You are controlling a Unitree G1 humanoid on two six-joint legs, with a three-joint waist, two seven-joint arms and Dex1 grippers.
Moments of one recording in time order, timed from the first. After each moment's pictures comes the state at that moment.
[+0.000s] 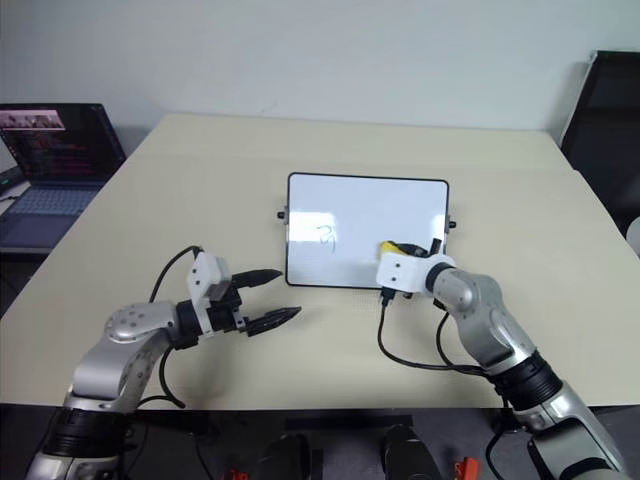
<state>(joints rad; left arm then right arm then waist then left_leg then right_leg) -0.21 0.62 0.03 -0.09 -0.40 0.30 -0.99 -0.48 -0.59 0.42 -0.13 -0.49 0.26 0.63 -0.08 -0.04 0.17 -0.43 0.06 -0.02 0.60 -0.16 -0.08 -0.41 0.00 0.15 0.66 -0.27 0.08</state>
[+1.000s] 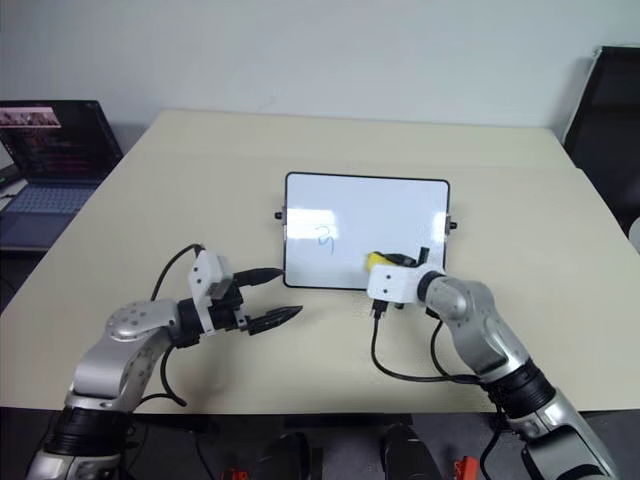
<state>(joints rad) -0.21 0.62 0.04 -0.11 -0.40 0.31 -0.98 -0.45 -0.50 0.38 -0.14 -0.49 0.27 0.63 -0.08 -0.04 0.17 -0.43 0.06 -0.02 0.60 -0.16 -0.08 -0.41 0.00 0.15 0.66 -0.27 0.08</state>
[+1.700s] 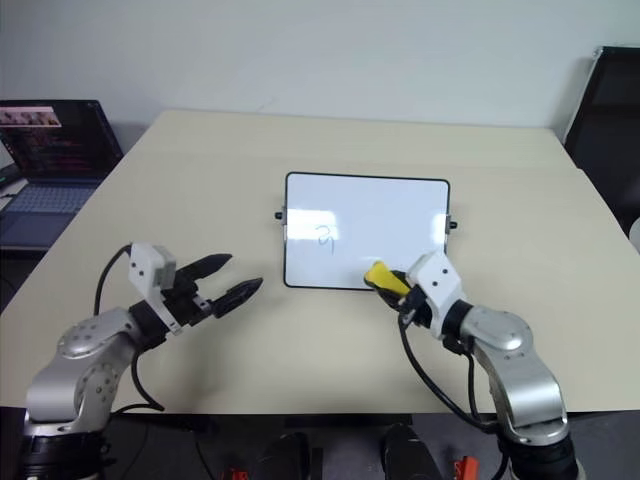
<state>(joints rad) -0.10 0.60 0.26 -0.24 -0.51 0.44 -0.75 -0.15 -0.34 0.03 -0.64 0.12 0.74 0.71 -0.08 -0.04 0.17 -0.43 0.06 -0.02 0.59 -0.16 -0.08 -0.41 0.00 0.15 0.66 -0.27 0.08</state>
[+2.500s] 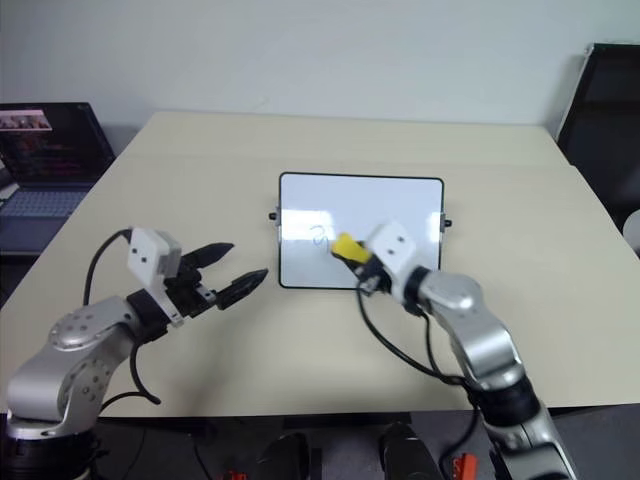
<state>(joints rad) -0.12 0.66 0.23 -0.36 -0.53 0.57 -0.68 -0.56 -0.30 0.30 -0.26 0.05 0.57 0.58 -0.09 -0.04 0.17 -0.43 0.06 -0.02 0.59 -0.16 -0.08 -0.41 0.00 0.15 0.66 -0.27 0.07</state>
